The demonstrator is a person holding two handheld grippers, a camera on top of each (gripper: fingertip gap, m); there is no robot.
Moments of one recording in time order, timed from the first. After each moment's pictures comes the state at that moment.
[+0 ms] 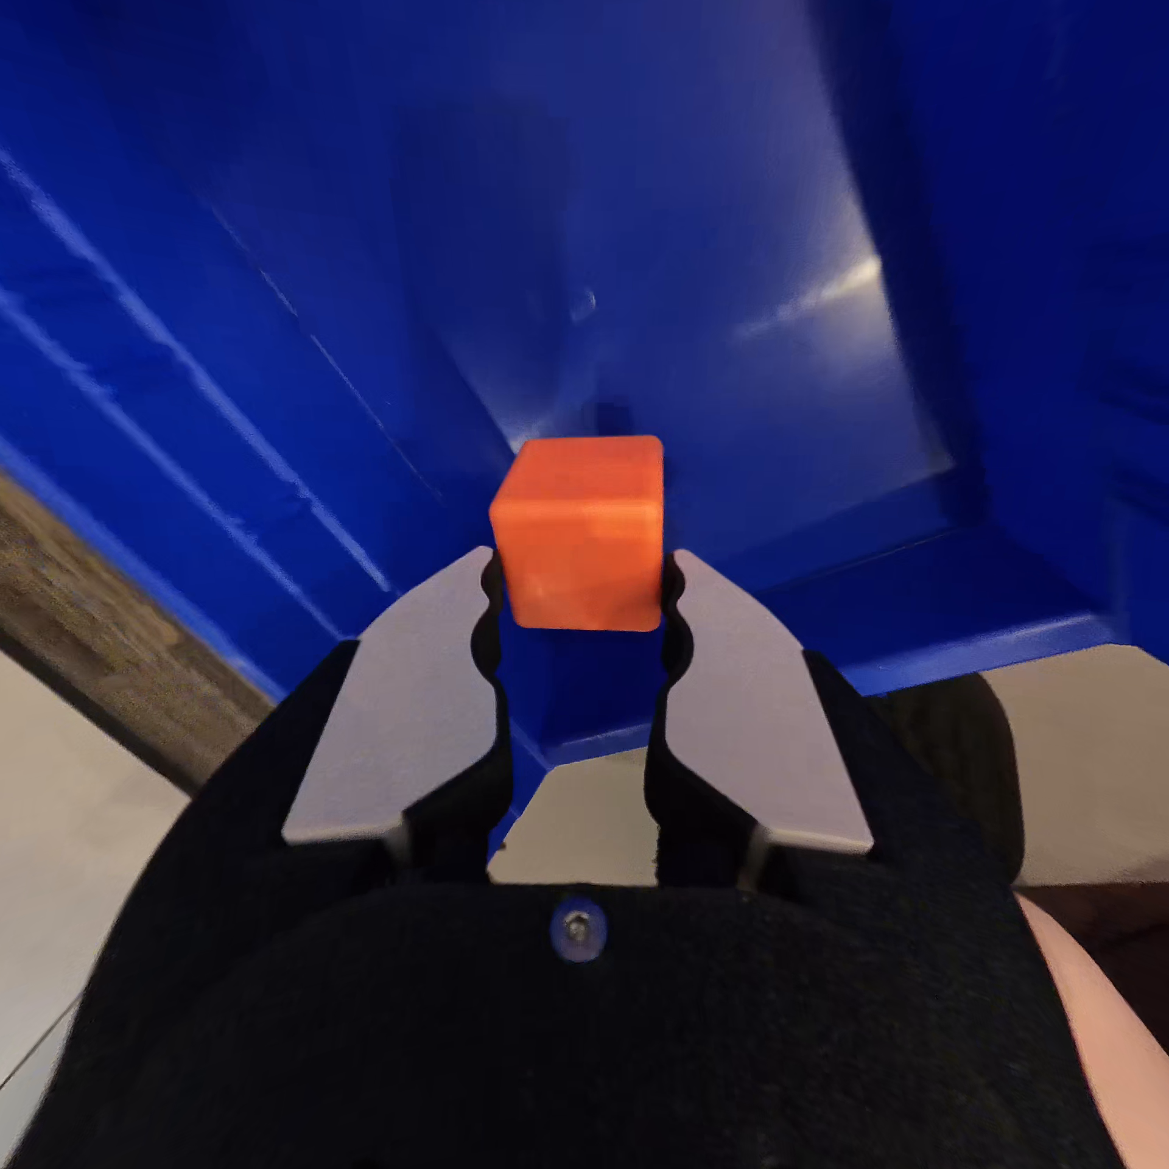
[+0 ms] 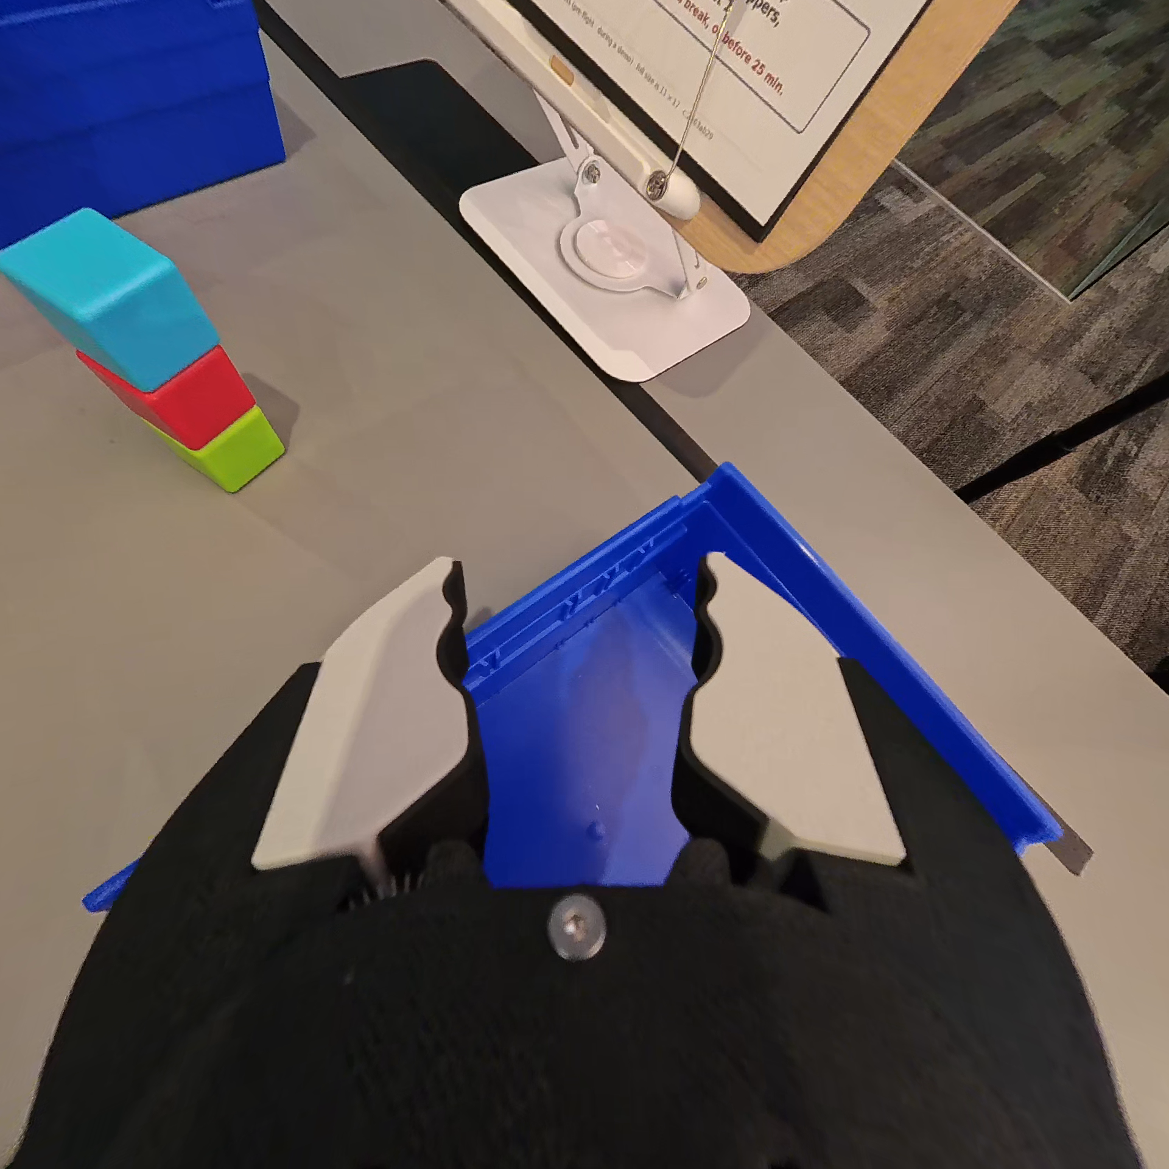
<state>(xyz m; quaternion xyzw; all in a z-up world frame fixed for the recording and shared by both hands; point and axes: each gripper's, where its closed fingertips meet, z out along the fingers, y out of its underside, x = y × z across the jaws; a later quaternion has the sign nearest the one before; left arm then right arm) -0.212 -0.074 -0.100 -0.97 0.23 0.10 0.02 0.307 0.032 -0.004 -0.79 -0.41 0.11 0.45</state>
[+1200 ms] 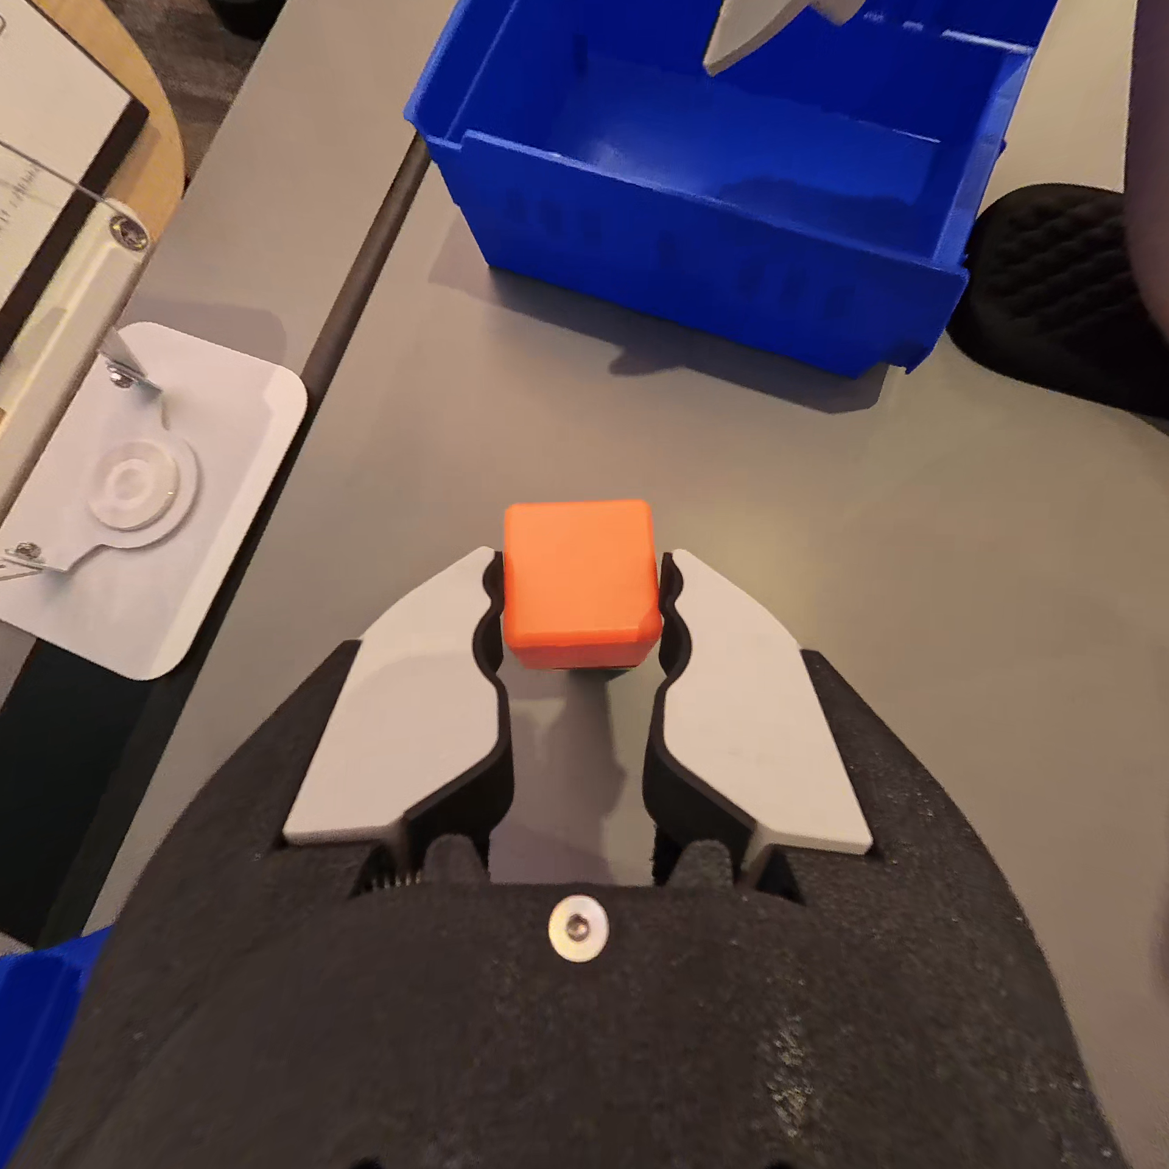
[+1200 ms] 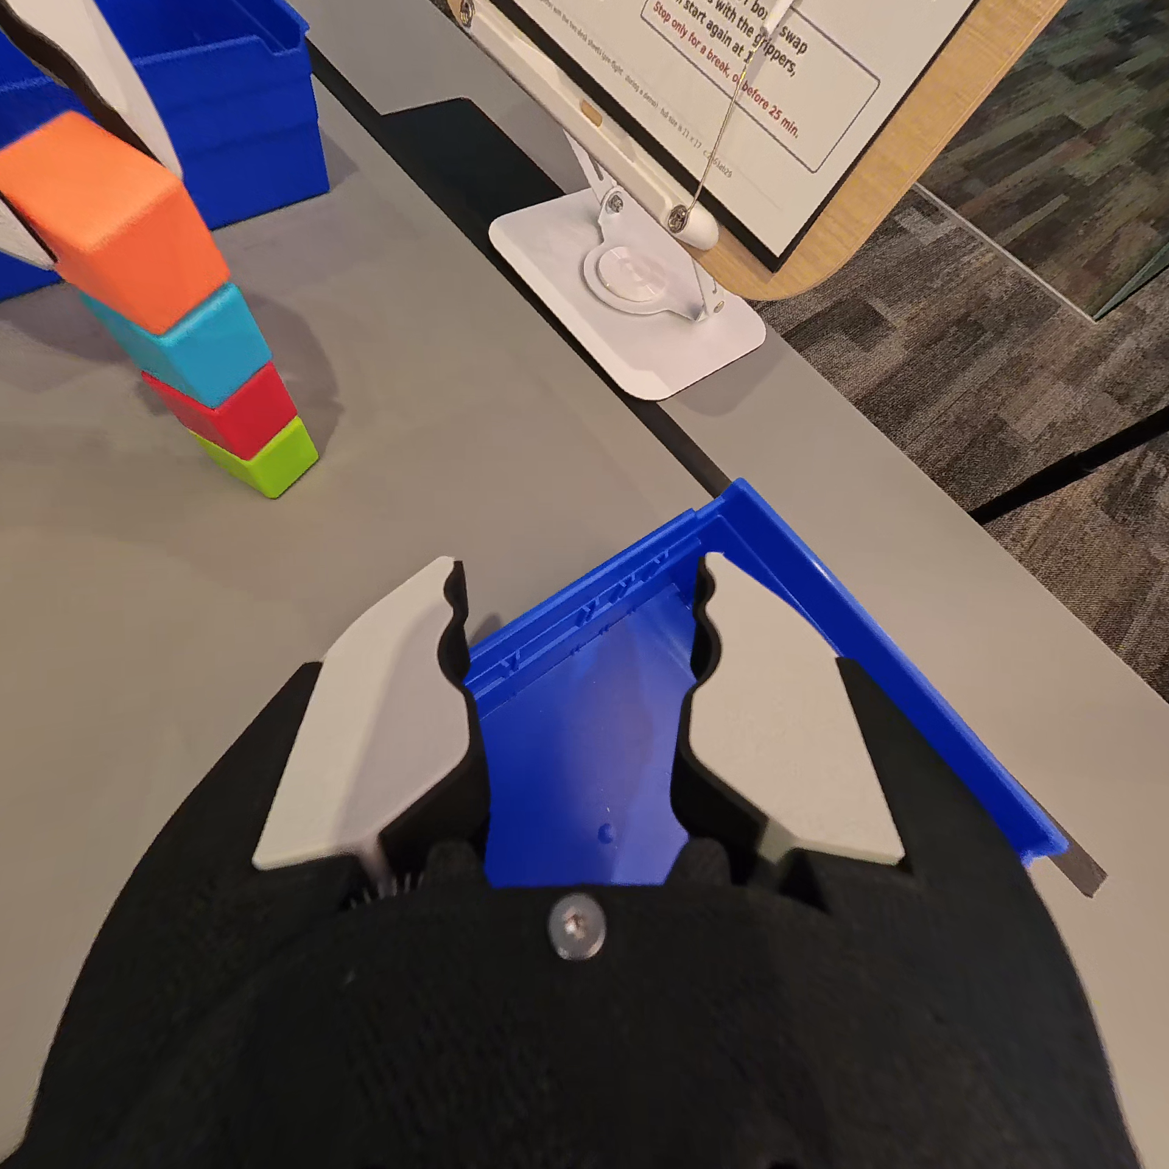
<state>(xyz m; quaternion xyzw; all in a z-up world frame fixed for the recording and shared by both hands) 0.119 -0.029 -0.002 -0.76 0.54 -0.17 0.32 0.305 0.026 0.005 -0.78 -0.42 0.13 0.45</state>
